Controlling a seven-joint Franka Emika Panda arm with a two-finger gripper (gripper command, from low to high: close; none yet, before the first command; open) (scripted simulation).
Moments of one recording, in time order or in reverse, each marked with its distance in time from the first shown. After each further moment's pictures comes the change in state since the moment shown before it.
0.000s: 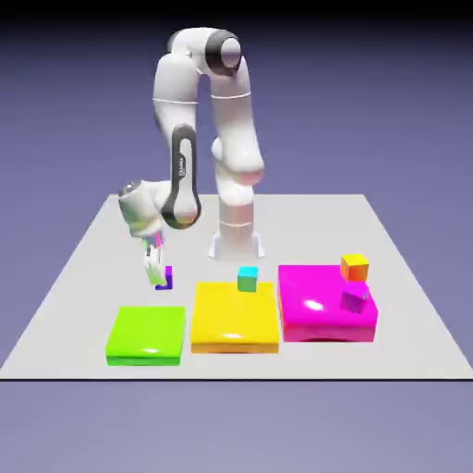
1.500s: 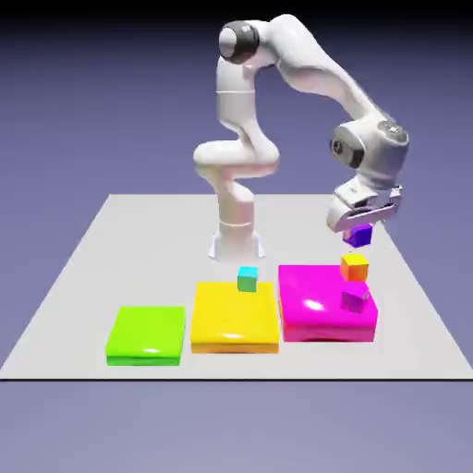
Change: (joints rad) arm 1.448 -0.121 0.158 0.504 -0.197 -0.626 -0.204
